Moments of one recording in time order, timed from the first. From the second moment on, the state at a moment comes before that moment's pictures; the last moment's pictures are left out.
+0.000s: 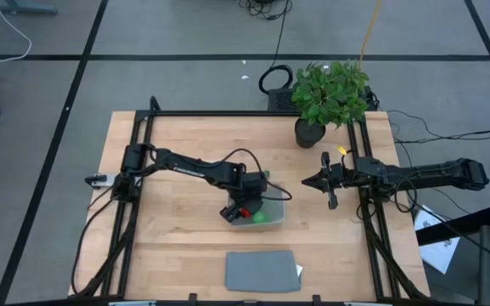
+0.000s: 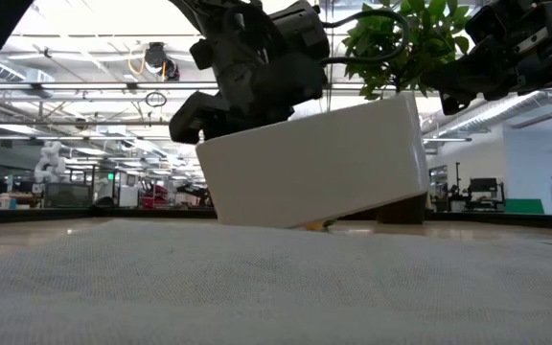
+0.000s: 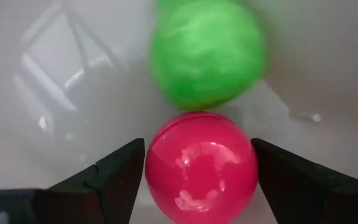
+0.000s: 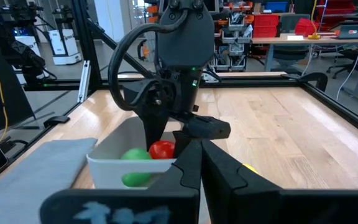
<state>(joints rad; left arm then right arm) -0.02 2.05 1.46 -0.60 0.27 0.71 -0.03 0.54 0.13 0.31 -0.10 0.04</state>
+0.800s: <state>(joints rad) -0.07 2.03 1.70 -0.95 -0.12 0.59 -0.03 0.54 0.13 0.31 -0.10 0.05</state>
